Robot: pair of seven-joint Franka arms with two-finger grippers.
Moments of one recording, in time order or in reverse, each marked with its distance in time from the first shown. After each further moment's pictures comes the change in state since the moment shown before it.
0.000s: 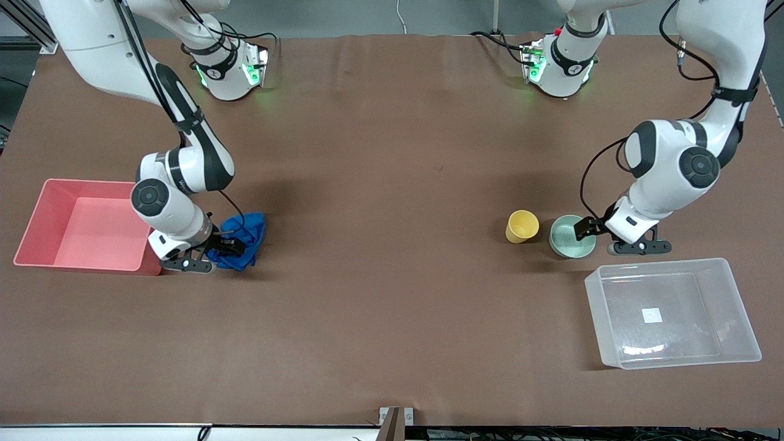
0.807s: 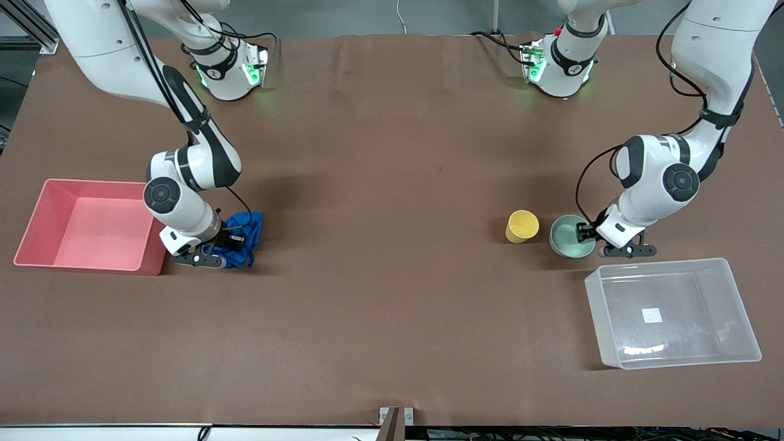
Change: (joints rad) left arm 0.017 0.094 -0.006 -0.013 0.020 0.070 0.002; right arm 0.000 -0.005 0.018 0.001 -0.004 -0.042 0.013
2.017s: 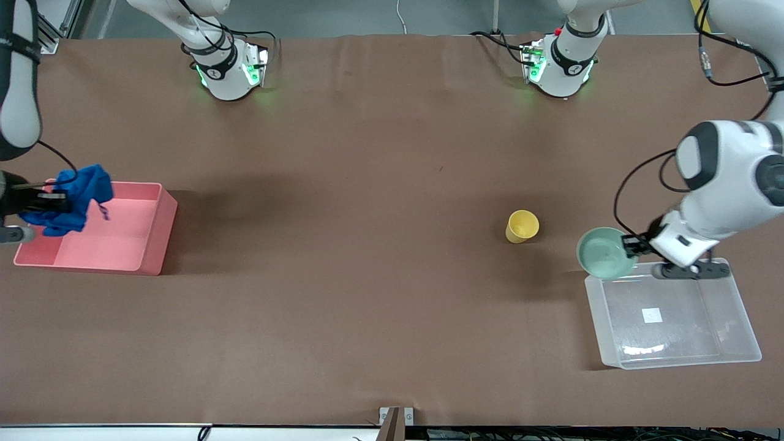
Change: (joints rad) left arm 0.000 -0.055 -0.020 0.531 0.001 -0.520 0.049; right arm -0.197 -0.233 -0.216 0.435 -0.006 -0.763 -0.707
